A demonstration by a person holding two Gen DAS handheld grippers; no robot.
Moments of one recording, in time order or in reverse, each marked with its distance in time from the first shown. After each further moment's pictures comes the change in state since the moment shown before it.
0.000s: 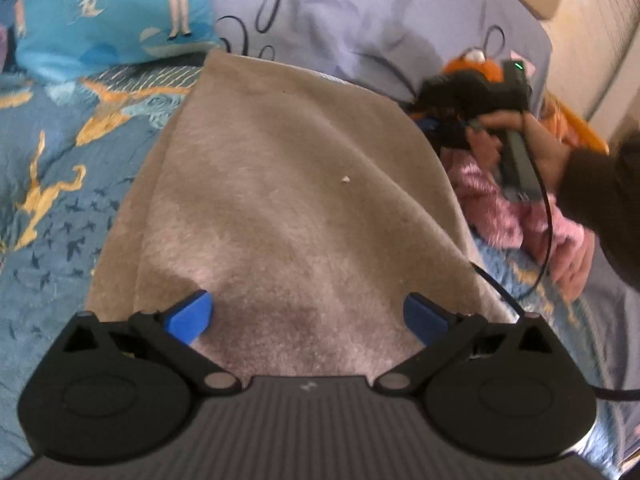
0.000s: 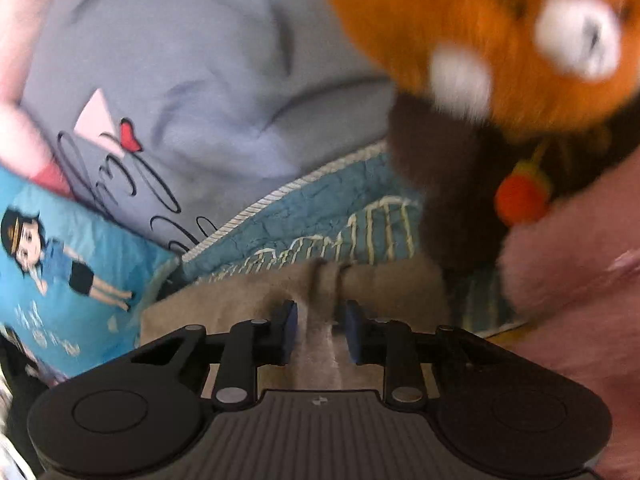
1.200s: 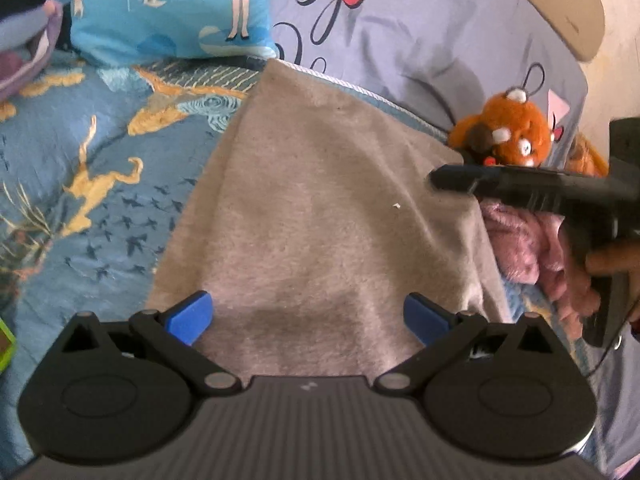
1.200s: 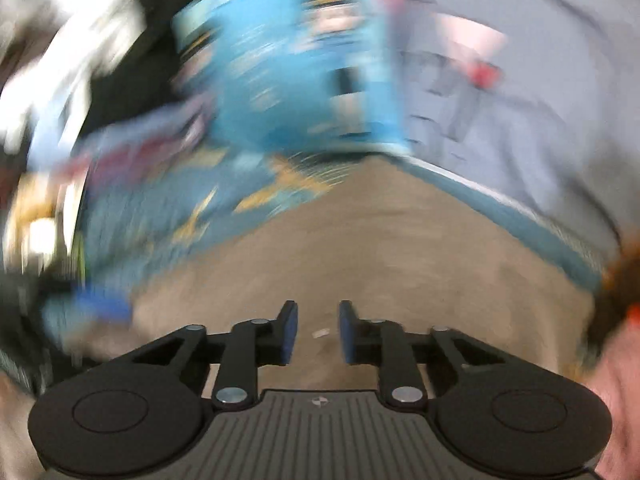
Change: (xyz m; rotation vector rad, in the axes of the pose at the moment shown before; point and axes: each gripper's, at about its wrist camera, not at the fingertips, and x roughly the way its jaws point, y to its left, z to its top) left arm -0.024 0.027 0.013 -0.120 -0.003 0.062; right arm -0.086 0.137 -0.180 -1.131 0.093 0.095
